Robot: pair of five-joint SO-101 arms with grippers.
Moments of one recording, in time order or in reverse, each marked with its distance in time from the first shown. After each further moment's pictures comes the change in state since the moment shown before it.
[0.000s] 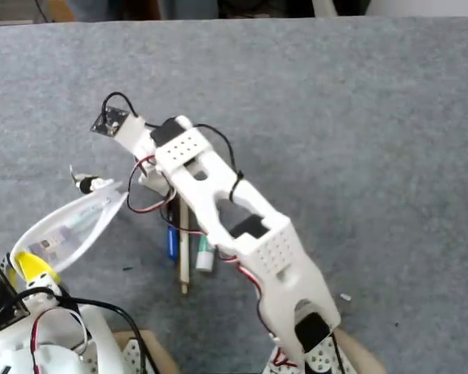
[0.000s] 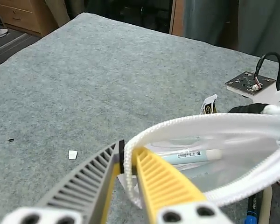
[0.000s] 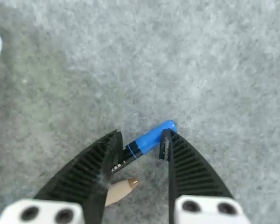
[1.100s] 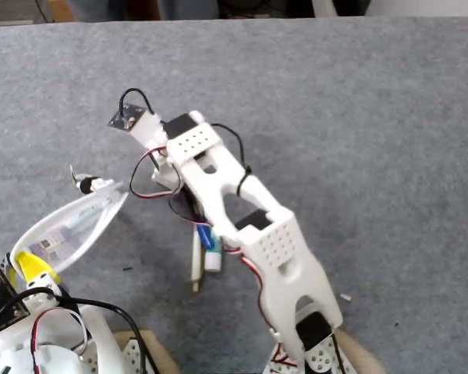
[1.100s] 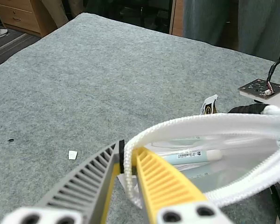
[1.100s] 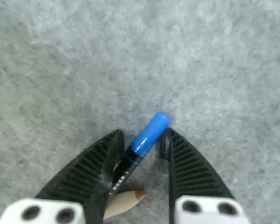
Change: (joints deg) left arm 0.0 0.0 0.0 0.0 0.0; right arm 3.7 2.5 -1.1 2.7 0.2
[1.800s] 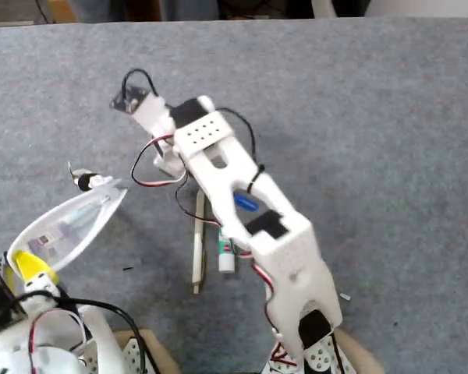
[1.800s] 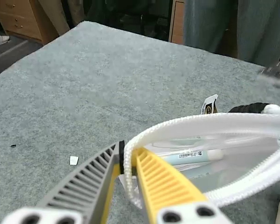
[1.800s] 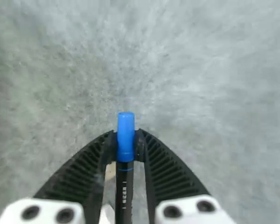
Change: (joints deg) left arm 0.0 4.5 -4.6 0.2 0.0; right arm 1.1 -14.2 0.3 5.6 0.0
